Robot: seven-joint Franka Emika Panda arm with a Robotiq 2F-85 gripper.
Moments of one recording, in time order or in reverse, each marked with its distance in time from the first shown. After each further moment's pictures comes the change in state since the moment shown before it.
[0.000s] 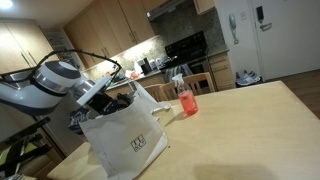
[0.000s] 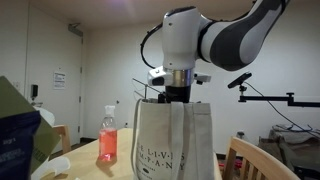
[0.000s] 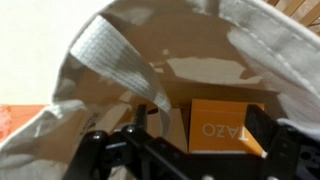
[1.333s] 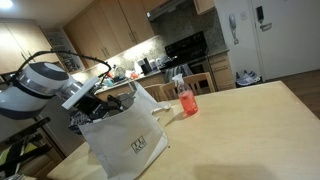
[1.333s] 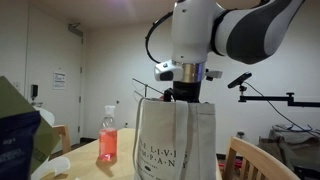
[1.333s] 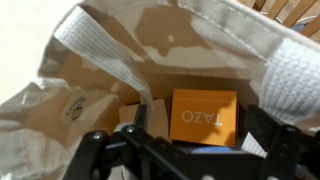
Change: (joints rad) arm 0.023 -0.085 0.025 -0.089 0.000 -0.011 0.058
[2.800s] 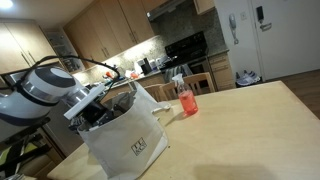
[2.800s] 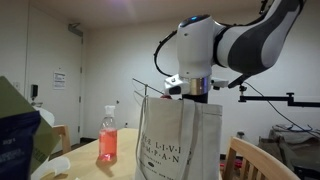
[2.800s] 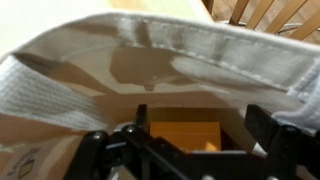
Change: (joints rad) arm -0.042 0.025 -0.029 -0.045 0.023 -0.001 0.001
